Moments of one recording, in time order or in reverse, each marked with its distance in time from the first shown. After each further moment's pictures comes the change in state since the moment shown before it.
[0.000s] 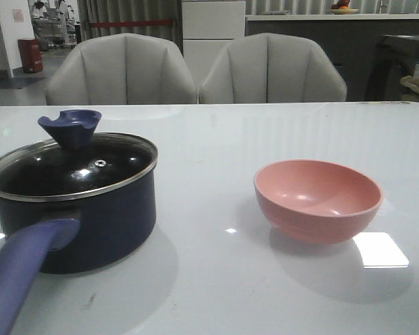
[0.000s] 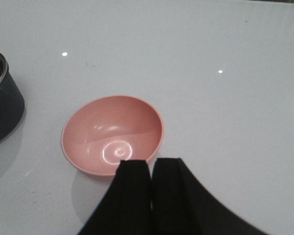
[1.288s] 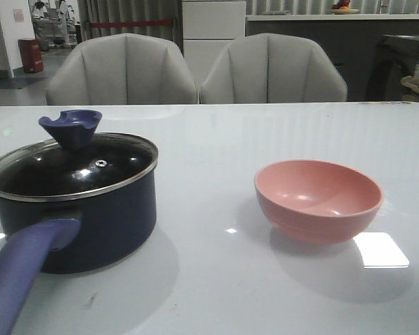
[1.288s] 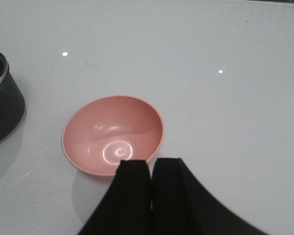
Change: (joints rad) left arm 0.061 -0.415 0.312 -0.101 -0.222 0.000; right arm 0.000 0.000 0.000 0.000 0.000 0.000
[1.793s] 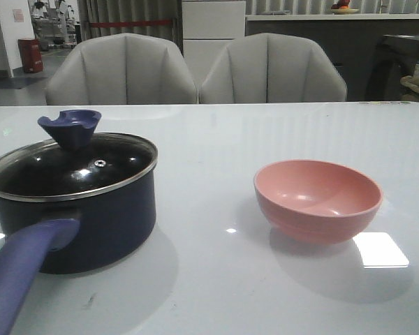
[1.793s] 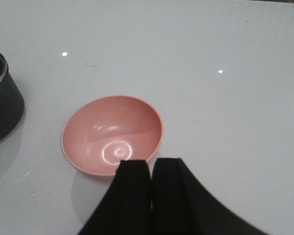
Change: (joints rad) left arm 0.321 -0.035 0.326 0.079 -0.392 -0.122; right arm 0.000 0.000 0.000 0.000 0.000 0.000
